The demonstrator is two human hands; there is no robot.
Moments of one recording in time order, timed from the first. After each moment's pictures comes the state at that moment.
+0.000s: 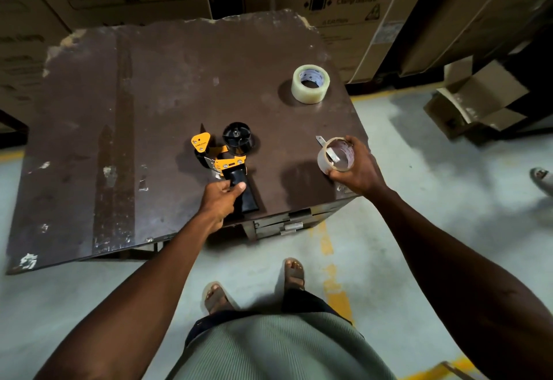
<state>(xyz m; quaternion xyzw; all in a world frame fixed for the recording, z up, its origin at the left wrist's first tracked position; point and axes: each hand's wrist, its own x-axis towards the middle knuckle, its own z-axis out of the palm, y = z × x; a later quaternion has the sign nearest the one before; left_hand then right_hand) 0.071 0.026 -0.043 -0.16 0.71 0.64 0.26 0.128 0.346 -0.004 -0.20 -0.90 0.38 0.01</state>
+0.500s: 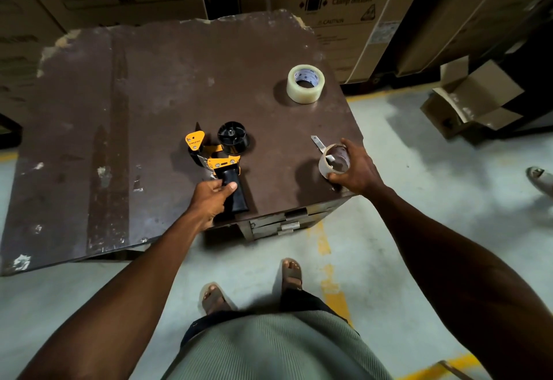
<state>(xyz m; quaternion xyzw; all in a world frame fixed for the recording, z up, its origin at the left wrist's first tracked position) 0.063 0.012 -0.057 -0.17 0.71 0.62 0.28 0.128 0.360 -0.009 -0.21 -0.93 0.31 -0.05</state>
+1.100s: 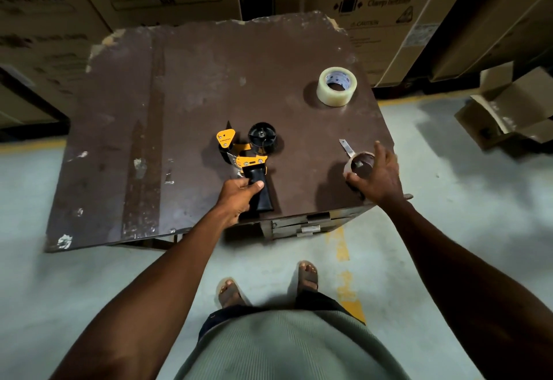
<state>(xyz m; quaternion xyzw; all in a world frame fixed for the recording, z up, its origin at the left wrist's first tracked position) 0.065 0.011 -0.049 -0.18 0.70 0.63 0.29 0.124 0.332 -0.019 -0.25 -0.93 0.28 0.00</state>
